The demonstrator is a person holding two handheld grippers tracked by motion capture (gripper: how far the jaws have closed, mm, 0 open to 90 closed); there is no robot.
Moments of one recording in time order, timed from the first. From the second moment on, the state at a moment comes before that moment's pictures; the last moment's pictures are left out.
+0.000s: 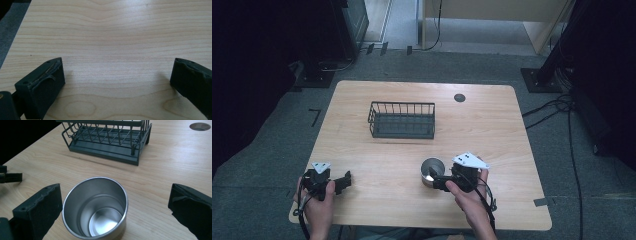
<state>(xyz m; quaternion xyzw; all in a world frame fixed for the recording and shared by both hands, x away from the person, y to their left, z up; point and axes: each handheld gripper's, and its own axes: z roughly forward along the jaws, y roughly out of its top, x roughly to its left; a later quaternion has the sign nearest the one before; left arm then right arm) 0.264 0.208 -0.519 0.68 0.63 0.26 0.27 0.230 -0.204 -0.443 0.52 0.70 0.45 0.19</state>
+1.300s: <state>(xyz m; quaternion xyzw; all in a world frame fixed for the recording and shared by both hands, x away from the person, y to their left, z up) 0.264 0.207 -0.519 0.68 0.63 0.26 0.27 0.237 -0.158 -0.500 0.54 0.71 0.41 0.21</state>
